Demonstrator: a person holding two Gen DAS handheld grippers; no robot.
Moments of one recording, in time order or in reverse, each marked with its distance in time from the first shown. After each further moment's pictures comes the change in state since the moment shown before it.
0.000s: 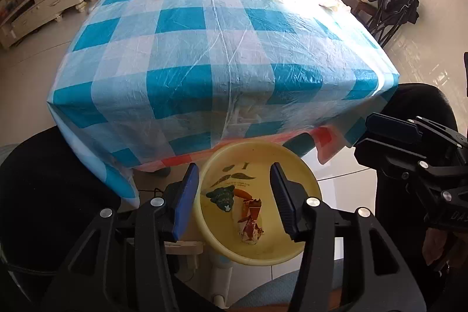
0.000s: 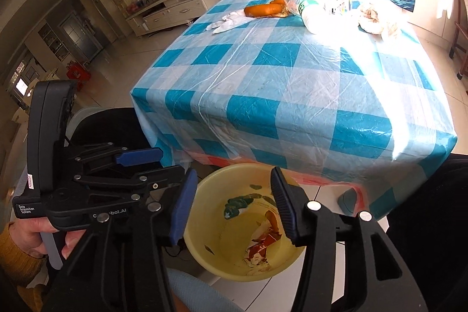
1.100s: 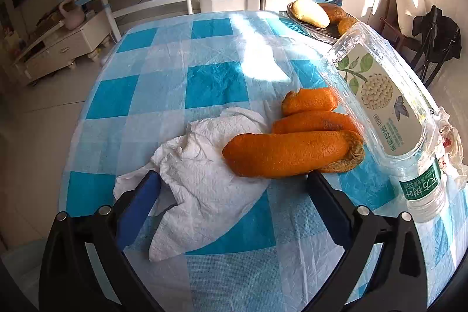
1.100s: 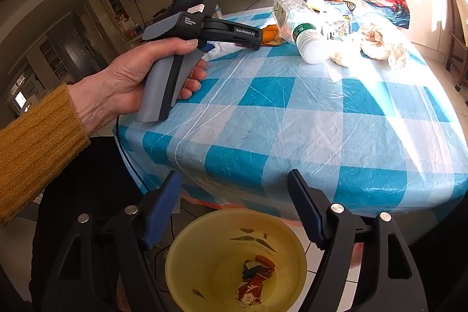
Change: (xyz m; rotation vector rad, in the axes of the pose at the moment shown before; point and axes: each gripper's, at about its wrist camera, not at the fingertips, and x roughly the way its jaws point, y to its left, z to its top) left arm 0.136 0.052 0.269 0.037 -0.144 0.163; right arm 0.031 -0.009 0.017 -0.007 -0.133 -0.006
